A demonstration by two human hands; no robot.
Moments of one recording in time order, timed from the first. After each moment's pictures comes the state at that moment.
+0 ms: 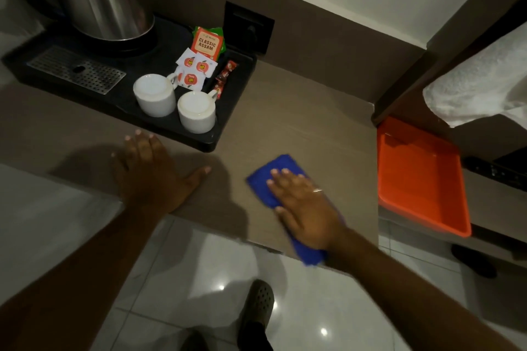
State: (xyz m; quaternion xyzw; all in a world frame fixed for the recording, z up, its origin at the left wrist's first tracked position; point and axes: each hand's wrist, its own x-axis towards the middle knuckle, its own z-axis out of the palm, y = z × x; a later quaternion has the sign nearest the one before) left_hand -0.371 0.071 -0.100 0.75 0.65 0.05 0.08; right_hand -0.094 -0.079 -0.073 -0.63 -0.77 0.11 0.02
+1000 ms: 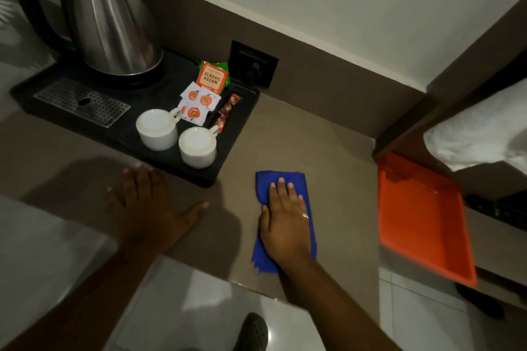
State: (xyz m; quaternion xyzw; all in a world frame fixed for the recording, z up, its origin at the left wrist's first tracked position) left_hand -0.365 0.063 -0.082 0.74 0.67 0.04 0.11; right_hand -0.136 -0.023 -0.081 -0.80 -0.59 0.08 0.09
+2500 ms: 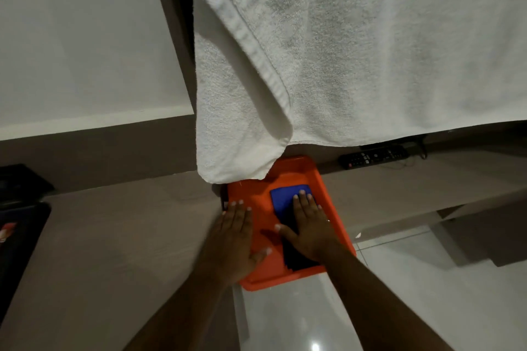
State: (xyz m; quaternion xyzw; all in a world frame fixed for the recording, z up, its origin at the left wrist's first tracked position) left_hand 0.076 -0.008 -0.072 0.98 0.18 -0.07 0.06; right_hand 0.244 -0.147 -0.103 -0.89 -0.40 0.17 0.12
